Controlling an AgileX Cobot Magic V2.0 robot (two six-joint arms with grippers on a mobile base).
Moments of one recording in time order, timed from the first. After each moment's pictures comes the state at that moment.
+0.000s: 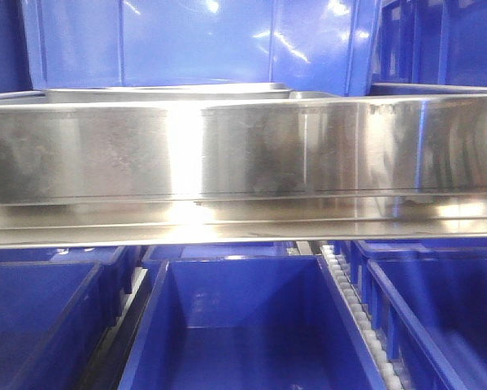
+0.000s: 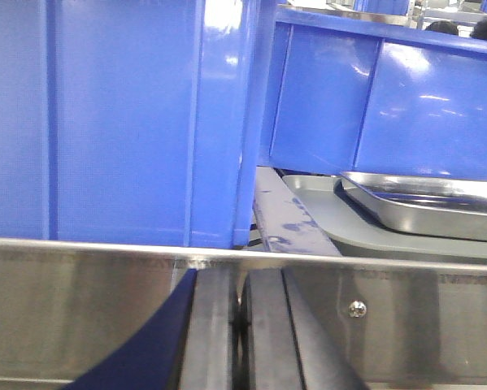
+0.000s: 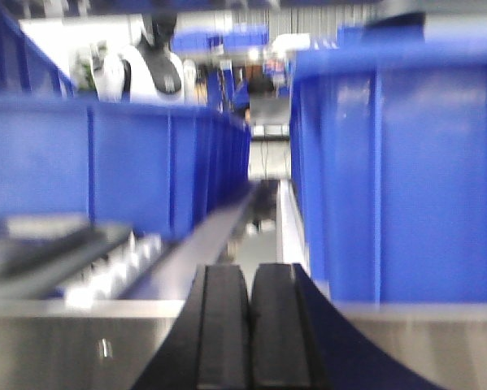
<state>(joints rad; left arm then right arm) -0.03 0.00 0.00 0.09 0.04 -0.13 -0.01 0.01 -0.01 -0.70 -0.03 0.77</state>
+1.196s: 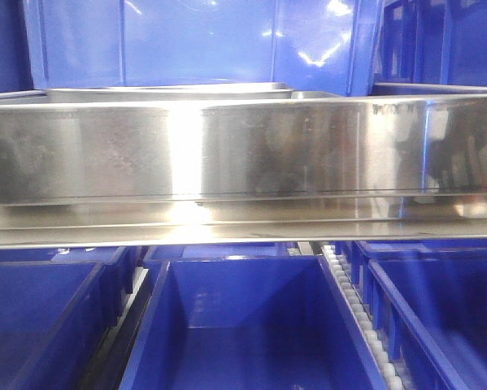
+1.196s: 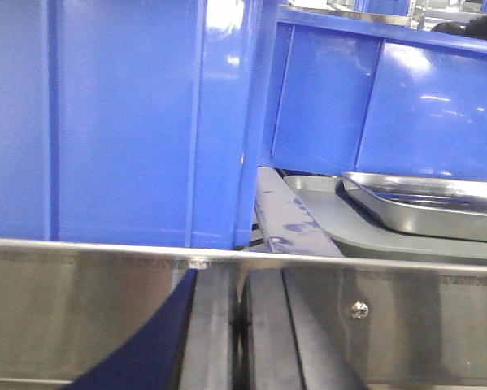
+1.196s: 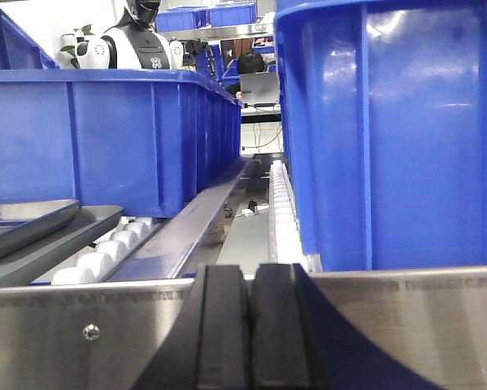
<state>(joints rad) -0.03 0.00 0.00 0.09 0.04 -0.13 -0.01 0.01 0.00 0.04 -0.01 0.08</state>
